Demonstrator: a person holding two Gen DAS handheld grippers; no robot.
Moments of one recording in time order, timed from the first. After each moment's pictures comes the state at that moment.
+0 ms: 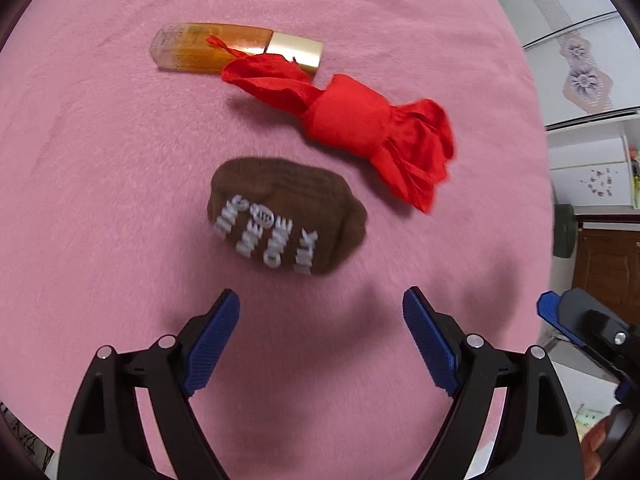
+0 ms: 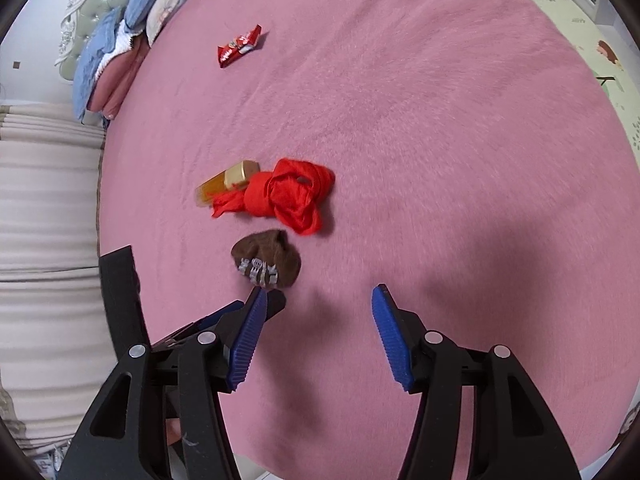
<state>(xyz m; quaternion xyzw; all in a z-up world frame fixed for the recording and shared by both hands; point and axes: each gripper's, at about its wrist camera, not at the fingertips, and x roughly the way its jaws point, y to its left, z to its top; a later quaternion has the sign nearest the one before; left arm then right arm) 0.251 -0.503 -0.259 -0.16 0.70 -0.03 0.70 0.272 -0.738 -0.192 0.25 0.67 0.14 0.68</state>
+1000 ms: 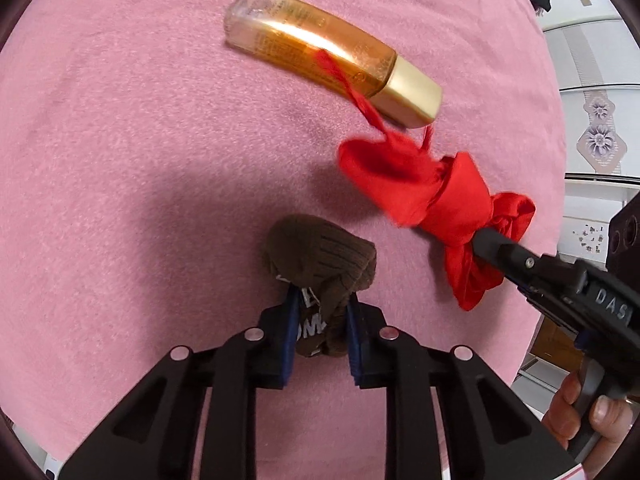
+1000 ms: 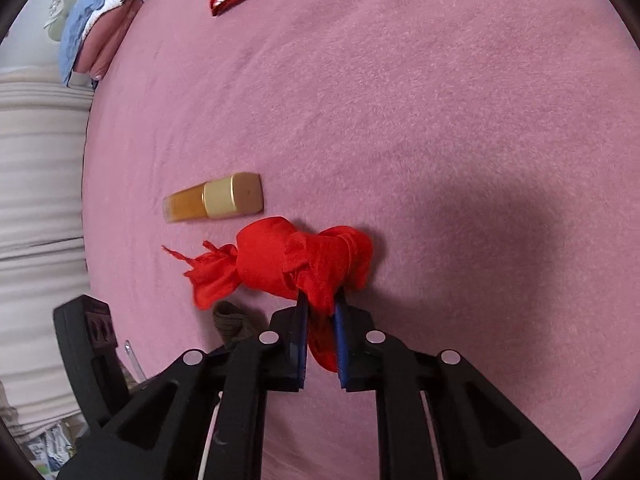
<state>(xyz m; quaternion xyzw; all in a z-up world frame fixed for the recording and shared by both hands) 0.274 -0.426 -0.290 -0.26 0.70 0.01 0.66 0.338 -0.669 -0.261 0.20 0.71 0.18 0.65</state>
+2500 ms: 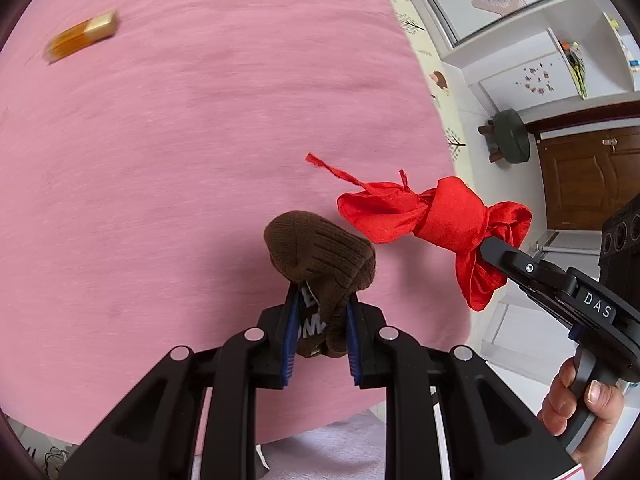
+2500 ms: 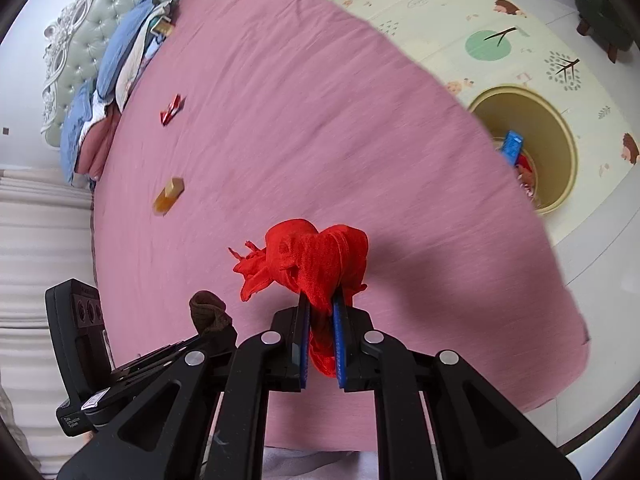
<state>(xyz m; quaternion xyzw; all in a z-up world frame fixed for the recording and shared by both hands) 0.117 -0.663 -0.182 -0.10 0.71 -0.16 0.68 0.102 -0.923 -0.165 0.32 0.62 0.05 0.71</state>
